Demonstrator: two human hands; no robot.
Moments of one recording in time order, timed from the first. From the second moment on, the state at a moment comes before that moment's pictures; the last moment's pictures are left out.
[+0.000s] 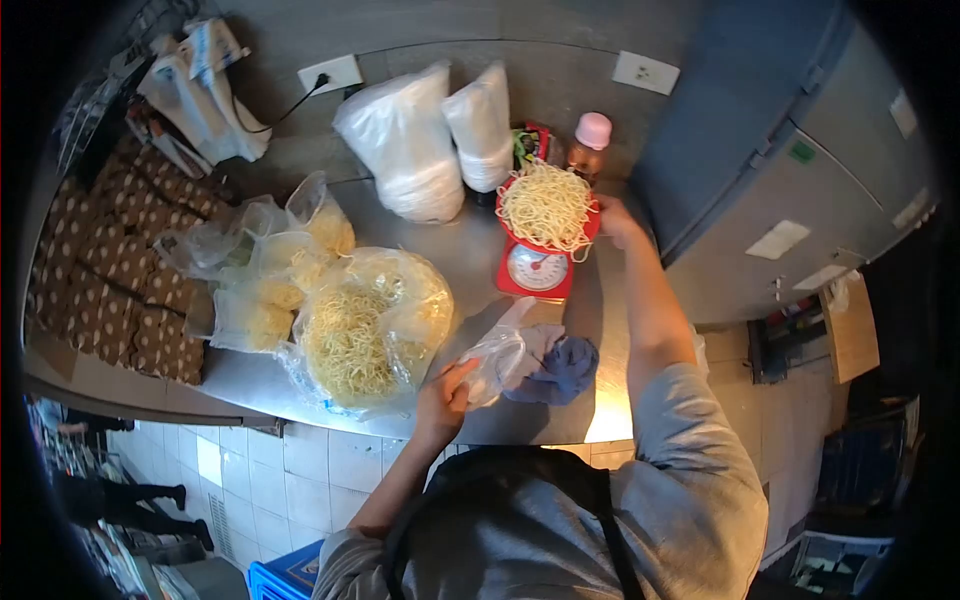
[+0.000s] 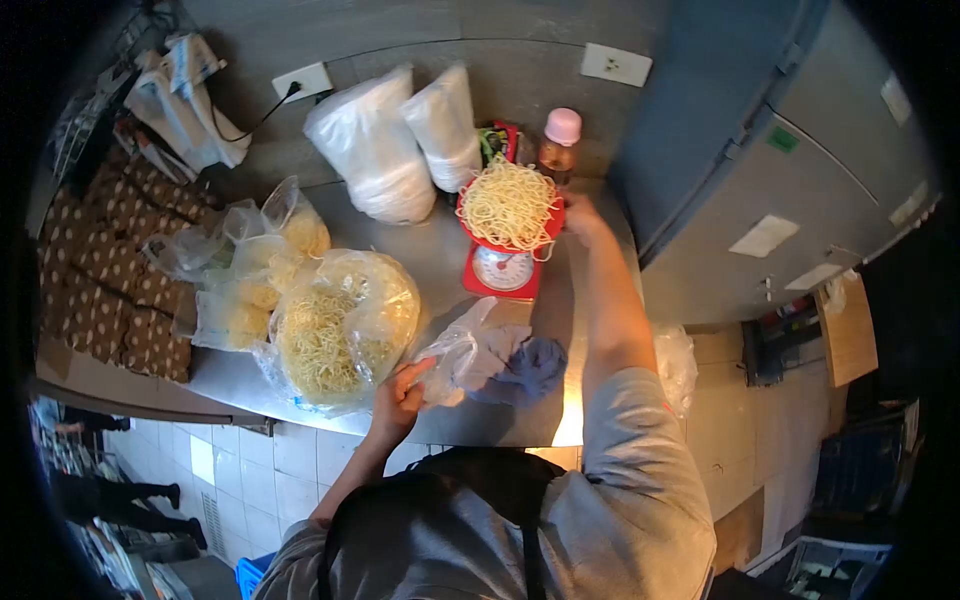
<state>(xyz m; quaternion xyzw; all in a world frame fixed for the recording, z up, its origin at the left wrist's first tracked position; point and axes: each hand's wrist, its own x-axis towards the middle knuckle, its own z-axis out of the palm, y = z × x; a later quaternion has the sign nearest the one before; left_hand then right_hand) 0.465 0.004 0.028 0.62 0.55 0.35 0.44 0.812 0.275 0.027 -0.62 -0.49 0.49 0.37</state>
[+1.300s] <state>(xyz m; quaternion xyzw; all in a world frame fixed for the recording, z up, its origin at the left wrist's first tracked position) 0.563 0.179 0.047 0.43 0.40 0.24 0.77 0.695 0.155 0.083 -0.45 -0.48 0.42 0.62</state>
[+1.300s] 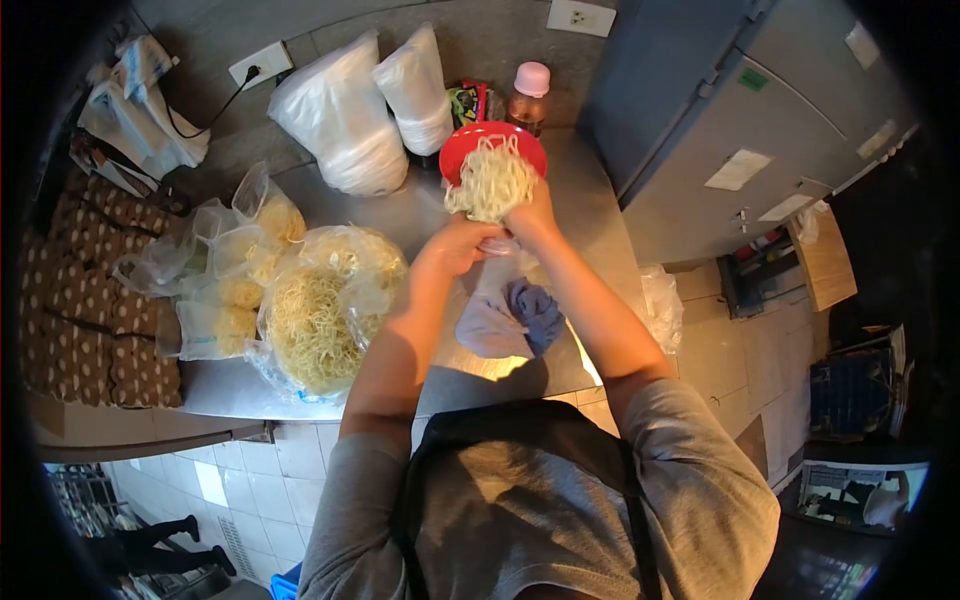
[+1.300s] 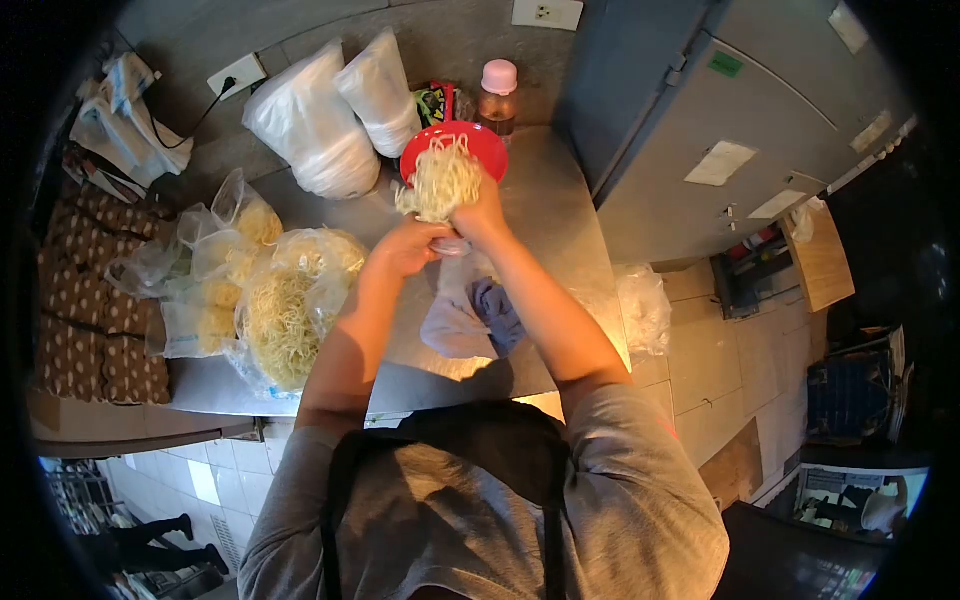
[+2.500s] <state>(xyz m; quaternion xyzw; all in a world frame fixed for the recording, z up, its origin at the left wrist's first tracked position) 0.530 0.133 0.079 0.52 0.45 0.33 0.65 0.693 0.193 0.185 -0.41 -0.86 0.30 -0.01</state>
